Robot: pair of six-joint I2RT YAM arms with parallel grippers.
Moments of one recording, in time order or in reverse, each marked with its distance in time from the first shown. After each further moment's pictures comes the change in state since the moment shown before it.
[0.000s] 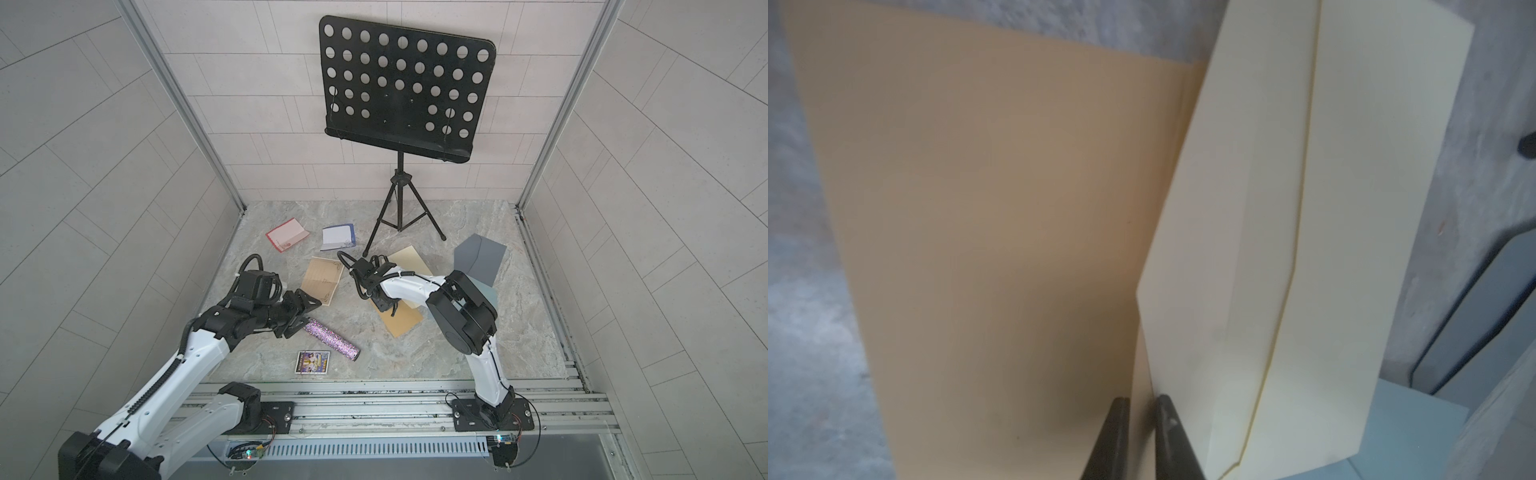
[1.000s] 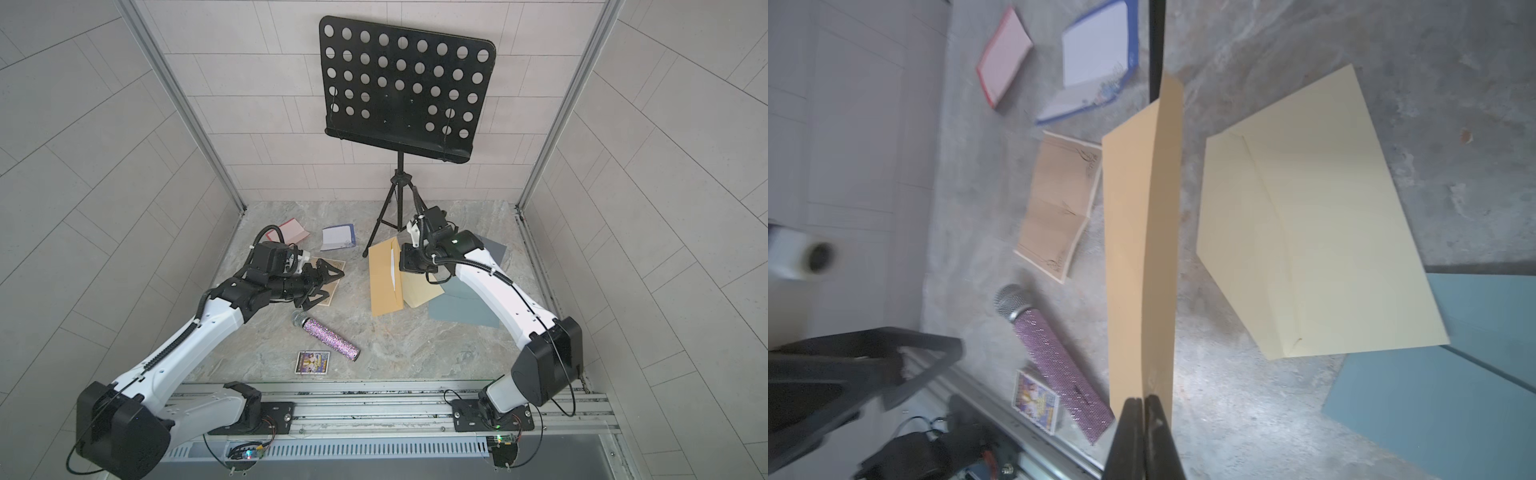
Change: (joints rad) left arm -0.084 0.251 0.224 0.201 0.138 0.039; right arm -0.354 -0.575 0.005 -0.068 -0.772 0.379
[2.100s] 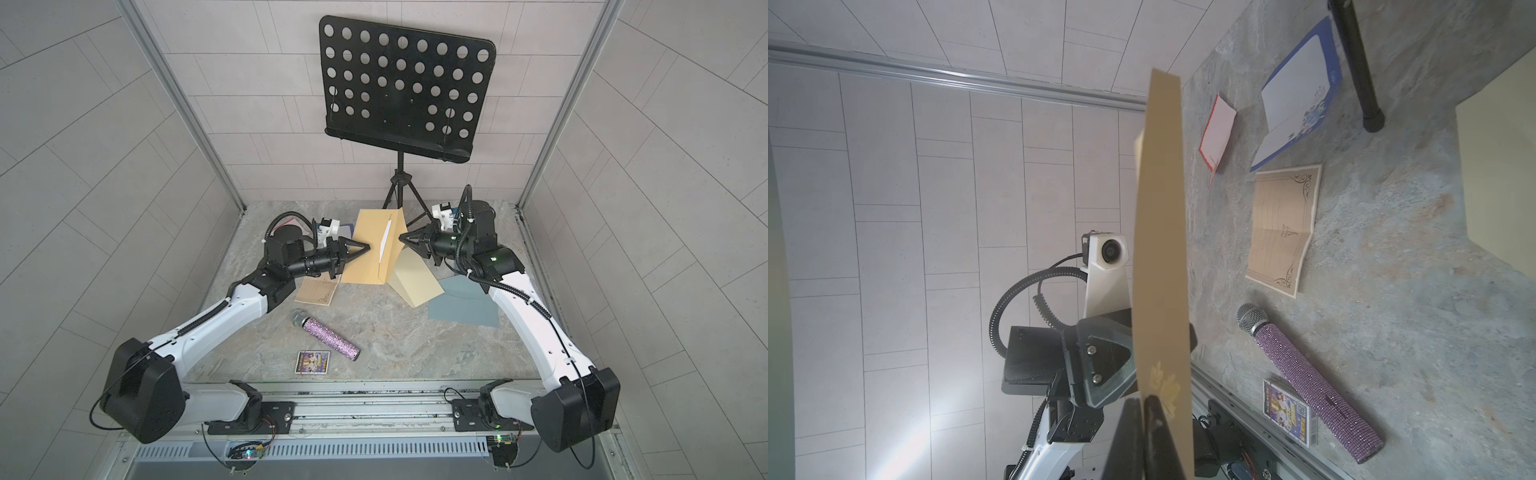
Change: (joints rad) left arm -0.114 0.163 0.039 0.711 0.136 -0.274; right arm -0.161 -0.212 -0.186 0.478 -0.438 0.629
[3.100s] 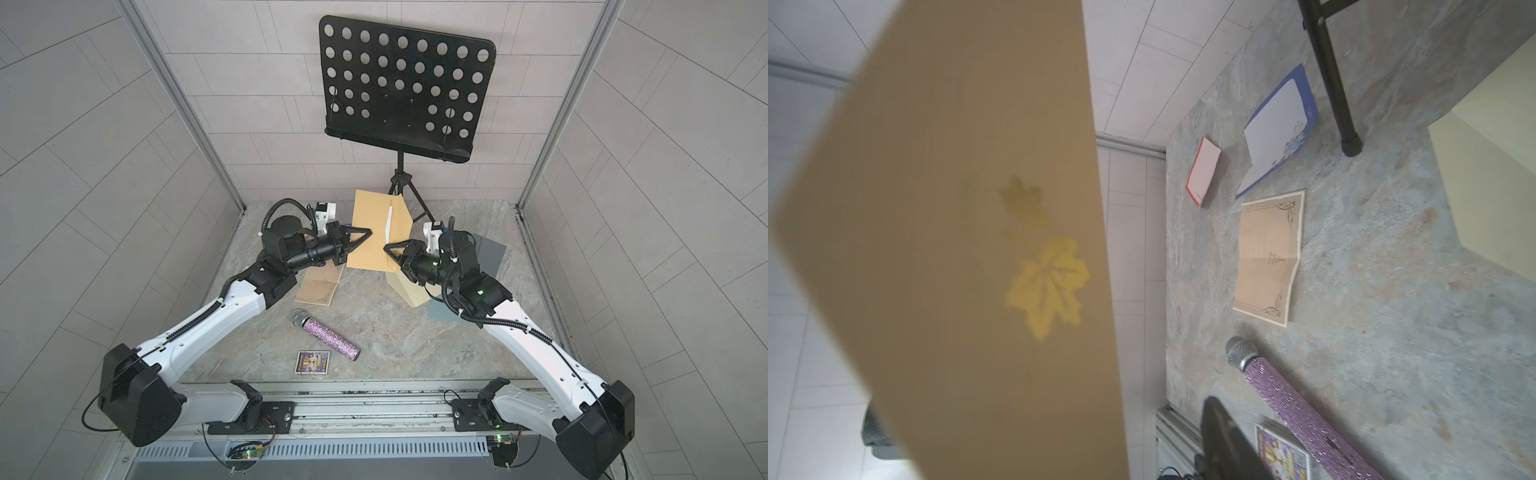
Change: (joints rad) left arm -0.071 -0.019 0.134 -0.079 -0.202 0.018; right arm 0.263 -0.139 -0.225 0.204 0.432 0.092
